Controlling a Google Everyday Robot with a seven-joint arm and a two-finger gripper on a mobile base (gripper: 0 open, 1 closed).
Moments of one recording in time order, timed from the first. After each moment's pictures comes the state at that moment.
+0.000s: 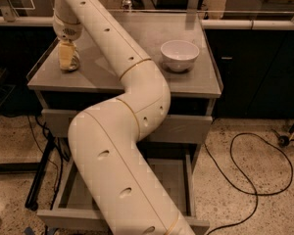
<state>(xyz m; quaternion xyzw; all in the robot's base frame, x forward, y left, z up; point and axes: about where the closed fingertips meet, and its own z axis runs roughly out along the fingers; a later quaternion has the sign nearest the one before) 0.777 0.261 0.857 -0.78 0.58 0.05 0.24</state>
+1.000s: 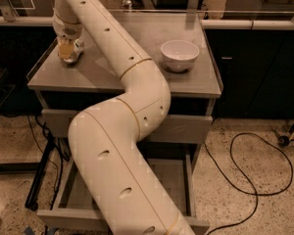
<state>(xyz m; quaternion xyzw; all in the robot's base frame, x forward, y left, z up) 0.777 0.261 0.857 -0.78 0.58 0.05 0.24</state>
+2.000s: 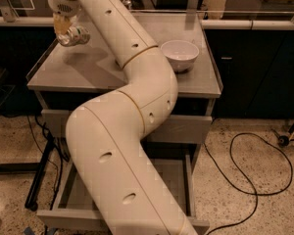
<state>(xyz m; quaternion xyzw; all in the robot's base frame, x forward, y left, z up) 0.787 0.252 0.938 -0.74 0.60 0.00 0.31</state>
